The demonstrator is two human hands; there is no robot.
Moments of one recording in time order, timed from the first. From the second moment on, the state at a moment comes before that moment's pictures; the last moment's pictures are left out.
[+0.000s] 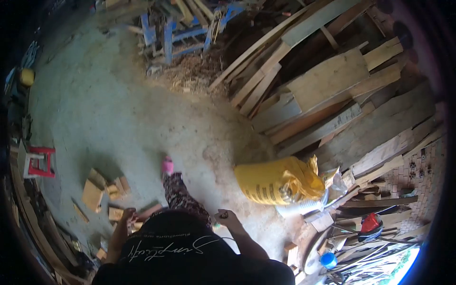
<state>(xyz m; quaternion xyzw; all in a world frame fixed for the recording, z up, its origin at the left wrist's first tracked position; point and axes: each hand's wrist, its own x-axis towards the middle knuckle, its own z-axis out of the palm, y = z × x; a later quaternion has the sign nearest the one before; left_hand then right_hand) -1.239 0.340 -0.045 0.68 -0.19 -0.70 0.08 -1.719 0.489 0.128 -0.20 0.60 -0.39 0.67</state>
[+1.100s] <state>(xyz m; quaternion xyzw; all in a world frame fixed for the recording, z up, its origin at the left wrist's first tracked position) -1.247 -0.288 -0.035 0.52 -0.72 -0.43 -0.17 -1.714 0.055 0.052 0.31 0.46 -0.58 0.59</state>
